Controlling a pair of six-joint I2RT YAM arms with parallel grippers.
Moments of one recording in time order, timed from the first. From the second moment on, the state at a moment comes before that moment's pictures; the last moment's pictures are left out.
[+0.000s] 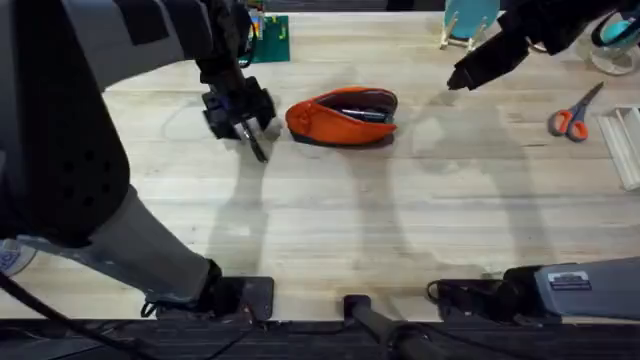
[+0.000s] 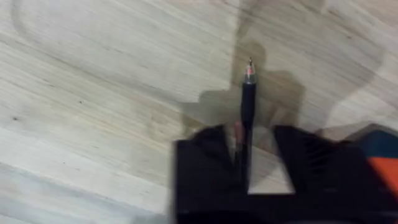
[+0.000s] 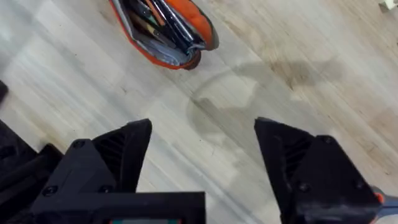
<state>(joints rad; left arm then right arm) -0.10 1.82 1.22 -0.88 -0.06 -0.60 0.05 1.59 1.72 -1.42 -0.34 -0.61</state>
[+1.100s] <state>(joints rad) -0.10 1.67 1.22 -0.87 -0.07 -0.53 0.05 1.59 1.72 -1.42 -0.34 -0.61</state>
